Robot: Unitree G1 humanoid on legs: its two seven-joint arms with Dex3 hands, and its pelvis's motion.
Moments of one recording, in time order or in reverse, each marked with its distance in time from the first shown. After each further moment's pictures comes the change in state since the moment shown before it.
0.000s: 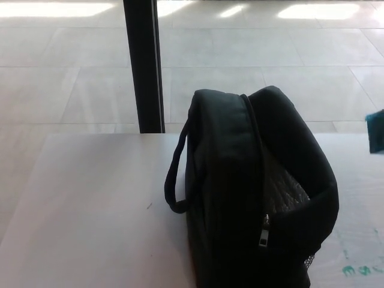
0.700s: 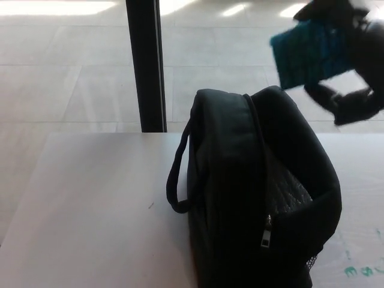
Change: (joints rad) left_arm 0.026 0.012 -0.009 -0.002 0.003 -0.001 -0.001; right_arm -0.116 0.078 0.151 -0.464 0.026 0.080 0.175
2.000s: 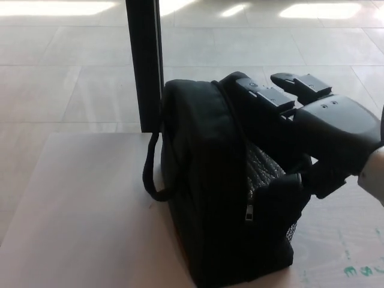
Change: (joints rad) left_arm -0.010 0.012 -0.006 0.030 0.008 -0.001 -0.004; right_arm 0.043 -0.042 0.146 -0.088 -0.212 0.037 0.234
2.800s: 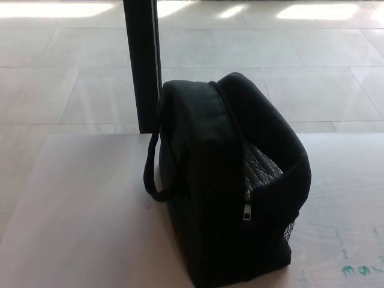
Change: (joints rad) left_arm 0.015 0.000 0.000 -0.021 0.012 0.000 0.001; right_arm 0.300 -0.077 -0.556 -0.073 0.108 0.114 0.060
